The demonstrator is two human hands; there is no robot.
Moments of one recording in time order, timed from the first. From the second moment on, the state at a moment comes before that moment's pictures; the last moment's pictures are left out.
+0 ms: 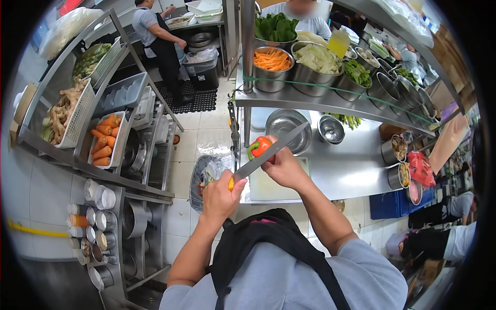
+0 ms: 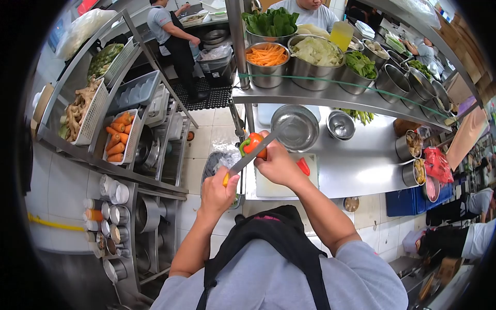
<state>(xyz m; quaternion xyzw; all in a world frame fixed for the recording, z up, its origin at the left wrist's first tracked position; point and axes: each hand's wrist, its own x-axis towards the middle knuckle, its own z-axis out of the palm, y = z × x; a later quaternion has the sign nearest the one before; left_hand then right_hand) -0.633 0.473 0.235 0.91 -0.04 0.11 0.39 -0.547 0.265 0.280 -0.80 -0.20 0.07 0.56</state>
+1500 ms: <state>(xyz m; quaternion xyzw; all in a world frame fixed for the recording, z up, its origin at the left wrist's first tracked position) -0.635 0.520 0.249 0.93 -0.17 0.14 0.31 -0.540 0.230 0.339 -0.67 -0.30 0.39 0.55</state>
